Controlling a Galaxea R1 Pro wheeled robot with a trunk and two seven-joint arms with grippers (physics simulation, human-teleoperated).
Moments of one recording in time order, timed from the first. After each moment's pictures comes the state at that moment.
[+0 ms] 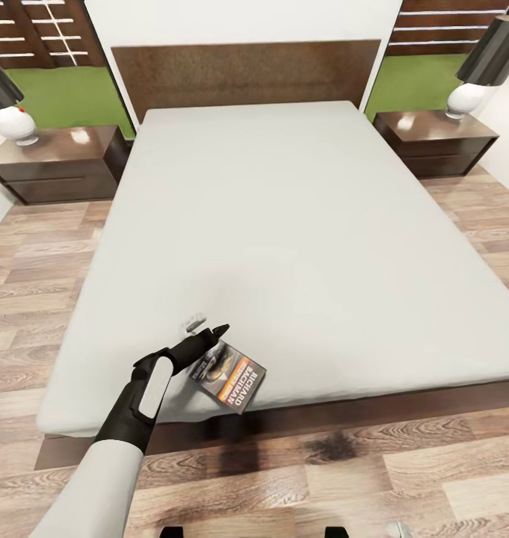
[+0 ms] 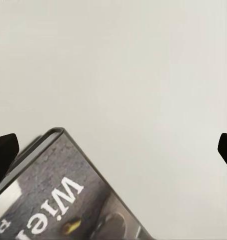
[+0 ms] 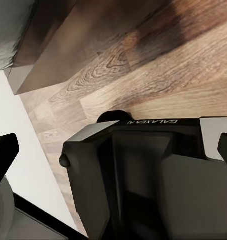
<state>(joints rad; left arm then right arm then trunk) -0.70 -0.13 0.10 -1.00 0.50 0.54 -0.18 -0.40 -0.24 -0.18 -0.03 -0.21 -0.02 1.15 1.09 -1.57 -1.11</state>
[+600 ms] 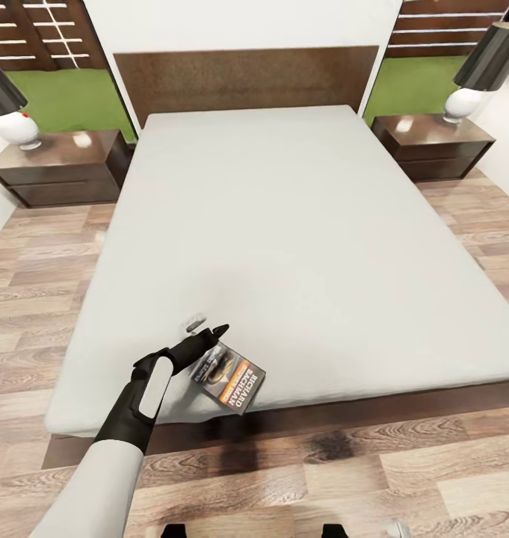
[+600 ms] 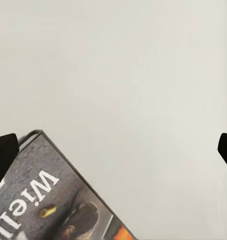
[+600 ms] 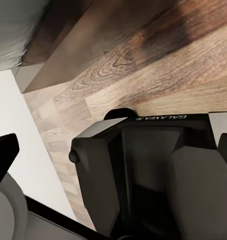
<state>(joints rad) -0.70 -0.13 0.11 -1.00 0.50 0.54 -0.18 -0.40 -0.24 -0.18 -0.03 -0.21 -0.02 1.15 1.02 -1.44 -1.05</state>
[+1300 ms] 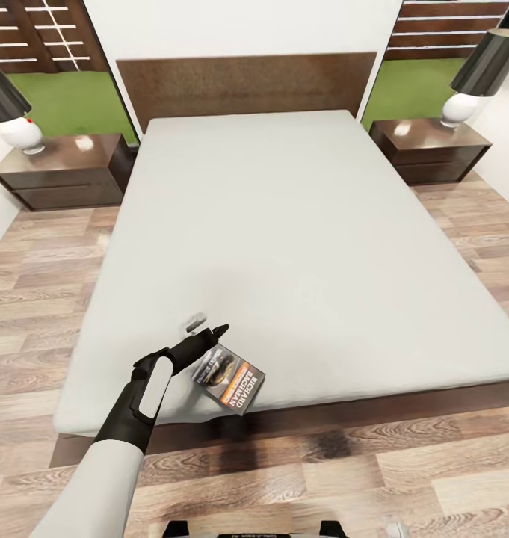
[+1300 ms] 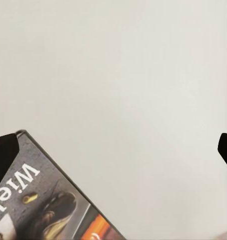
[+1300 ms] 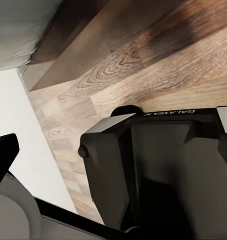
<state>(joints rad) -0.70 -0.13 0.10 -1.00 0.50 0.54 -0.18 -0.40 -0.24 -0.18 -0.03 -0.21 -0.02 1.15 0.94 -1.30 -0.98</state>
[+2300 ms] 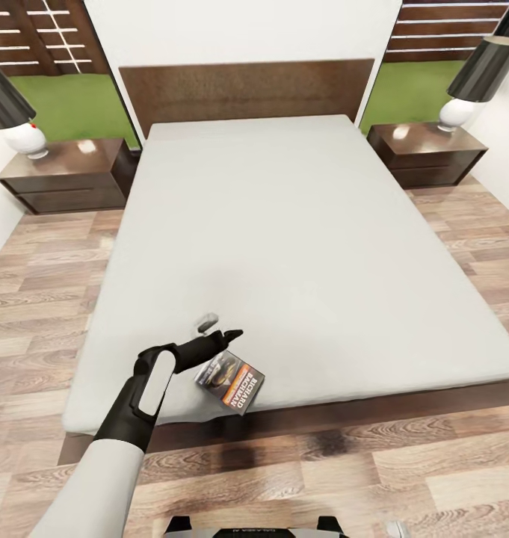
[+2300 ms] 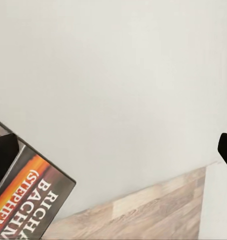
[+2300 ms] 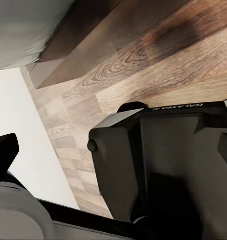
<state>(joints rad) -0.70 -0.13 0.04 -1.07 0.57 0.76 -0.18 -0.40 -0.24 -0.18 -0.03 -0.21 -0.02 1.14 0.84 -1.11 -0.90</state>
